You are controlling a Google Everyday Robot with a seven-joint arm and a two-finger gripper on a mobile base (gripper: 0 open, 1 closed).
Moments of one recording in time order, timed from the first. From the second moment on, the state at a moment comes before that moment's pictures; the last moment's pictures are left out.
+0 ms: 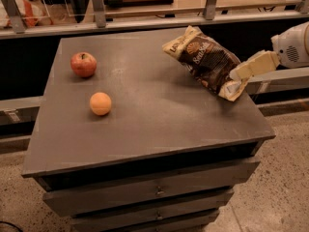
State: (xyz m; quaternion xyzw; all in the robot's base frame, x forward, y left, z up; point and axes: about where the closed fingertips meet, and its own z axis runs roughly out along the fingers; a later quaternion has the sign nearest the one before) arm 0.608 -0.285 0.929 -0.32 0.85 0.07 0.42
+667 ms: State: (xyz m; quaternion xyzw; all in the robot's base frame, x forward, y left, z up) arm 0.643 -0.247 0.912 -0.37 0.81 0.15 0.43
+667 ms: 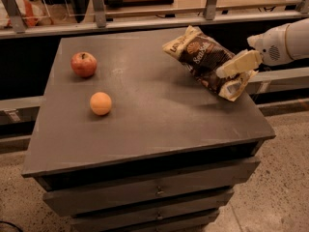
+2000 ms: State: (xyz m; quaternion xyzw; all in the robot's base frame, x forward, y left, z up) arm 0.652 -0.212 0.902 -0.38 0.78 0.21 0.45
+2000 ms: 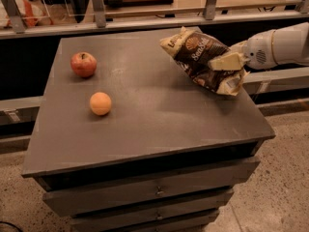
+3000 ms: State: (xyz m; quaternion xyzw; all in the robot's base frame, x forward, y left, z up) arm 0.626 -0.120 0.975 -0.38 0.74 0.30 0.47
